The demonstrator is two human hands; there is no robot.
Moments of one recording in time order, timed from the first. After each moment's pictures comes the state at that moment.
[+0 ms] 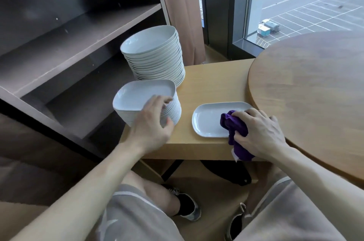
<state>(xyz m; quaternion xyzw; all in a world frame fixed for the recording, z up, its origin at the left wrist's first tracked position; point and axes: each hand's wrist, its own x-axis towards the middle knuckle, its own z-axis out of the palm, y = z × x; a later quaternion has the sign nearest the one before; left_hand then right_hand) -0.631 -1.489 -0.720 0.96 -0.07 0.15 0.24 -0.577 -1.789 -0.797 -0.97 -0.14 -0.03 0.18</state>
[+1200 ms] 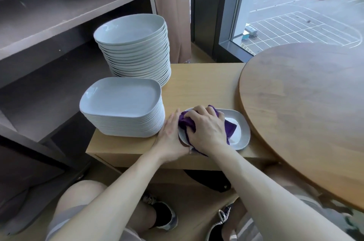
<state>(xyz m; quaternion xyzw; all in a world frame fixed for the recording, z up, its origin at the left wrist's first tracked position) -0.560 -1.538 -0.843 0.92 0.00 -0.08 0.37 -0.529 -1.686 -0.826 -0.96 -0.18 -0.07 0.20</state>
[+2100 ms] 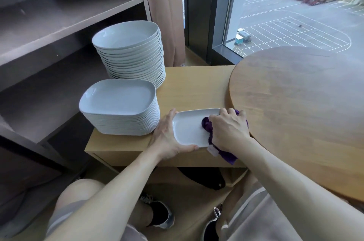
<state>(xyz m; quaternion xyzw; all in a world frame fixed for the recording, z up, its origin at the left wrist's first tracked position) -0.574 -1.548 -0.831 0.93 0.02 -0.05 0.36 -0.542 -1.750 -0.778 -0.99 -0.14 0.06 -0.06</state>
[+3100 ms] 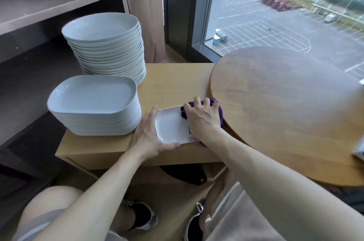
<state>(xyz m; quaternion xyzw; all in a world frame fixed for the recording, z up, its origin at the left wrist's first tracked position) -0.573 -1.545 -0.843 0.94 -0.01 -0.01 0.35 -0.524 -1.726 -0.791 -0.99 -0.13 0.03 -0.11</state>
